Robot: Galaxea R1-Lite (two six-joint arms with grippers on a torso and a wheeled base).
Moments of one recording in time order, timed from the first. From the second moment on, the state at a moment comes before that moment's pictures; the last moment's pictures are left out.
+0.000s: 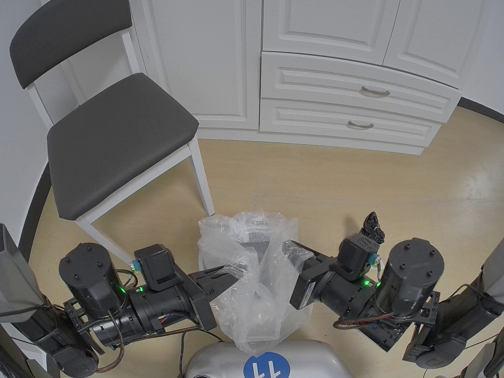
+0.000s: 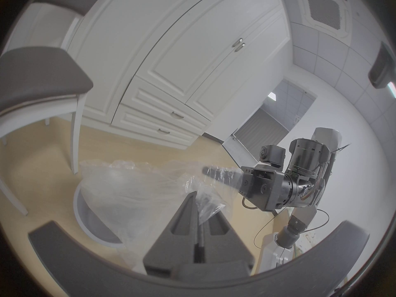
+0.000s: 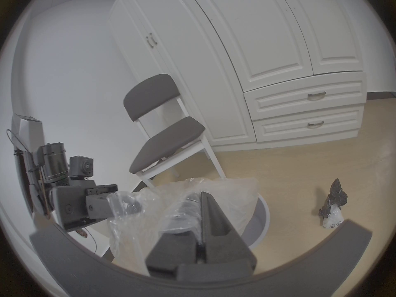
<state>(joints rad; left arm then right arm) -0.72 1.80 -0.22 -1.53 -0.26 -0.36 0.95 1.85 -0.47 -1.35 -0.36 0.26</state>
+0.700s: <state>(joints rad) -0.61 2.10 -0.38 -1.53 -0.26 -0.53 0.80 2.06 -0.60 -1.35 -0.35 0.34</state>
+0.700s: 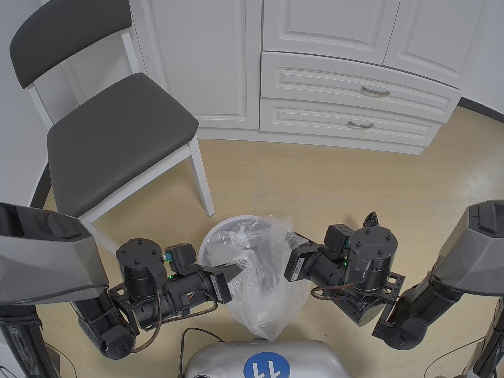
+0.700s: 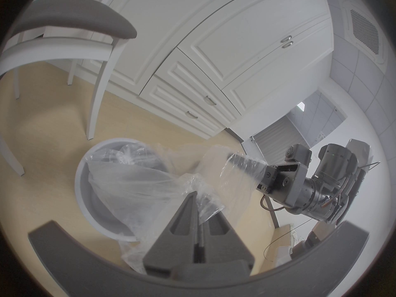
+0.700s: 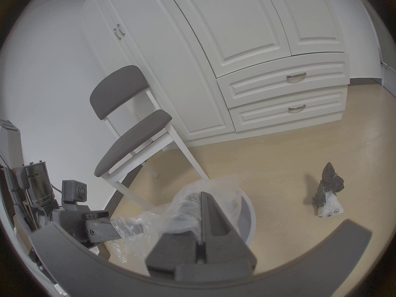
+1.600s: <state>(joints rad) -0.49 2.28 -0.59 -1.53 -0.12 -0.66 0.71 2.20 -0.75 -1.39 -0.36 0.47</state>
